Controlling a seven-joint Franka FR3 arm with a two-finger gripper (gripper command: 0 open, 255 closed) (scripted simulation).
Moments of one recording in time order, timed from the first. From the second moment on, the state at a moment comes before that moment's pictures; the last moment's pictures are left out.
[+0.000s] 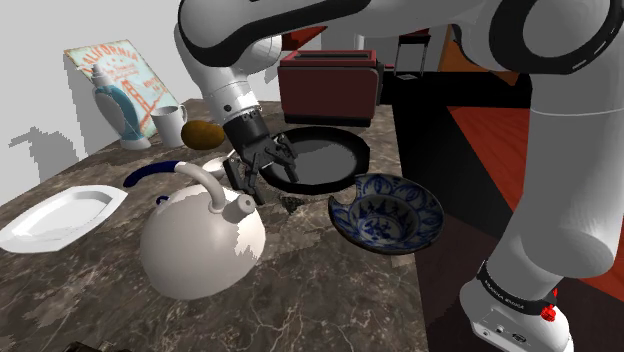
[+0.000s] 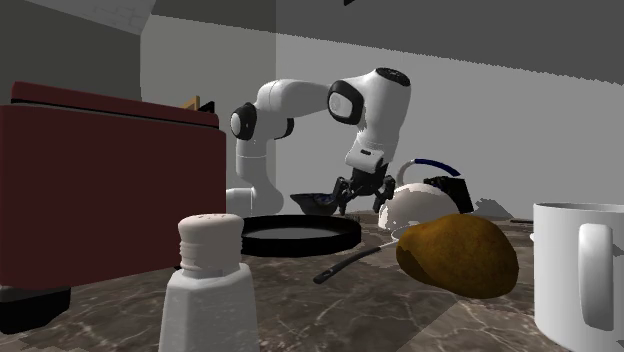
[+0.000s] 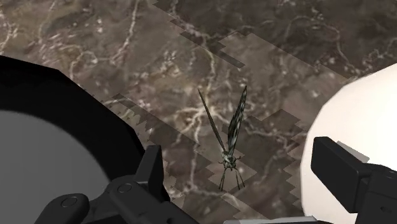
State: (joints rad) arm 0.14 0.31 0.47 -1.53 0.16 1.31 0.49
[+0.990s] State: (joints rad) arm 0.16 0.28 0.45 -1.56 0.17 1.35 0.49
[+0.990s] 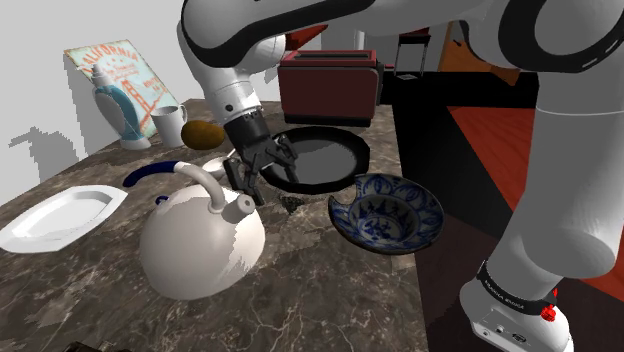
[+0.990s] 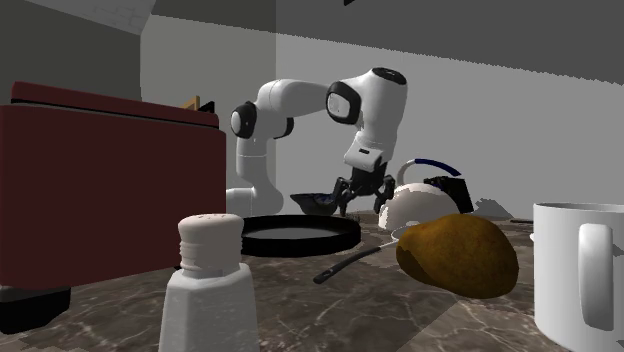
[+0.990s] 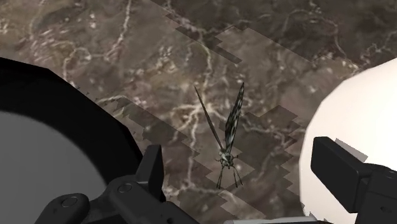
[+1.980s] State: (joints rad) arm 0.25 -0.02 0.49 -1.88 -0.05 1.62 0.66
